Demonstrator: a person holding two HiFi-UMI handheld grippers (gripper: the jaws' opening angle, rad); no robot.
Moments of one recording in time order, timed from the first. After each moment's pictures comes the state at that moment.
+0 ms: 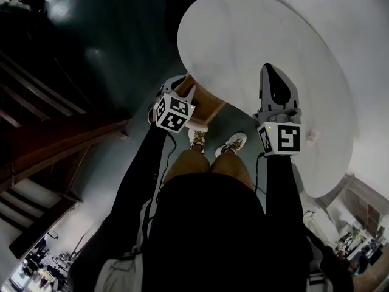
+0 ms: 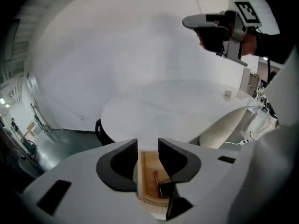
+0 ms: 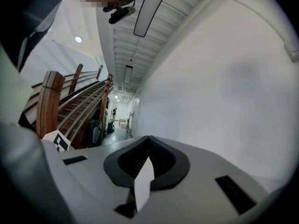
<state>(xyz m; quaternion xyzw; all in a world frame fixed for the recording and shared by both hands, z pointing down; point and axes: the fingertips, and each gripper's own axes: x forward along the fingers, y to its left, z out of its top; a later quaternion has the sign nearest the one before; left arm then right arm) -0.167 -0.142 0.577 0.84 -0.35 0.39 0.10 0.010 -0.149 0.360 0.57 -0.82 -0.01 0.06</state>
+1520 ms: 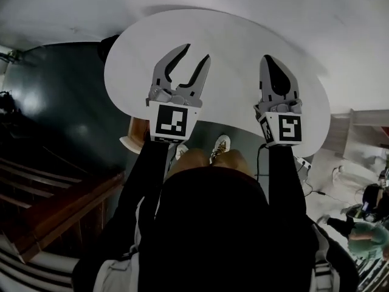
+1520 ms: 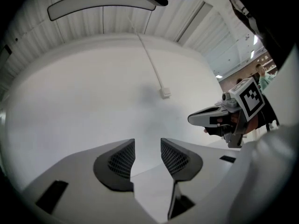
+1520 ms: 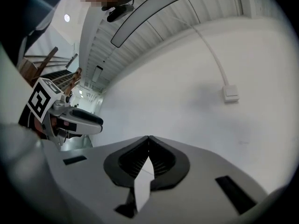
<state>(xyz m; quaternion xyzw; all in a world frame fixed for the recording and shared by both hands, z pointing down) 0.144 -0.113 0.283 0.96 -0.23 0.06 -0.13 0.264 -0.035 0.287 0.75 -0.66 -0.07 0.04</state>
